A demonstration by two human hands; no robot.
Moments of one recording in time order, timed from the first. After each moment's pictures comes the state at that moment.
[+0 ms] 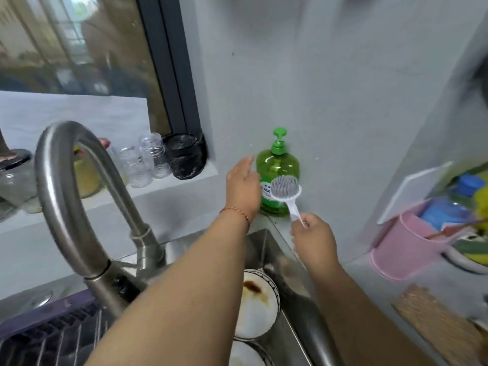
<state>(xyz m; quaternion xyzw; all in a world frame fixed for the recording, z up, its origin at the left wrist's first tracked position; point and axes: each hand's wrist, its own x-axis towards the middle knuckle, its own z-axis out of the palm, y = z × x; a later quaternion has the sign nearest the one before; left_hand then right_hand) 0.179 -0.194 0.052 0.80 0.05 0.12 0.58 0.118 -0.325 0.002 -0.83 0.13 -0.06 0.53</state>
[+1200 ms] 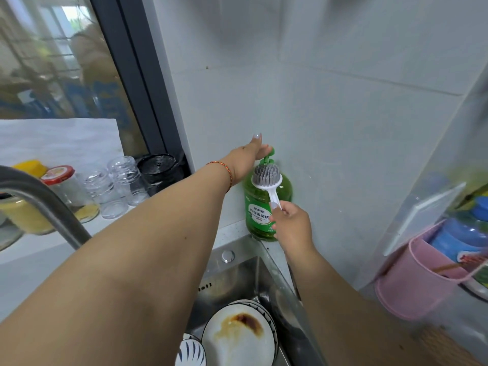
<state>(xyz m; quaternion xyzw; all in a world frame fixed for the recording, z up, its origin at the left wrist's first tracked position) 0.298 -0.198 0.105 0.86 -0.07 -0.08 0.50 0.227 -0.317 -0.004 -0.73 0.08 -0.06 0.68</state>
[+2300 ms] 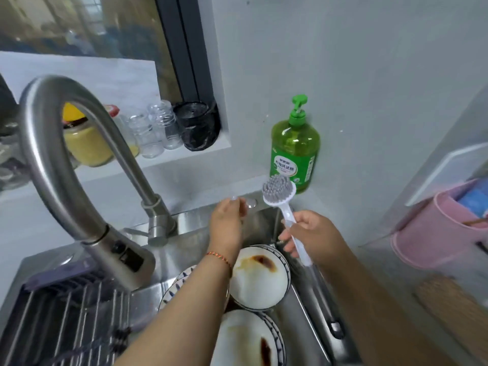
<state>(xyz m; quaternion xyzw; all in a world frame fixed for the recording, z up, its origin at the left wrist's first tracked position) 0.114 -0.167 -0.040 0.67 0.22 0.13 0.70 0.100 -0.327 -0.011 -0.74 0.04 0.15 0.65</state>
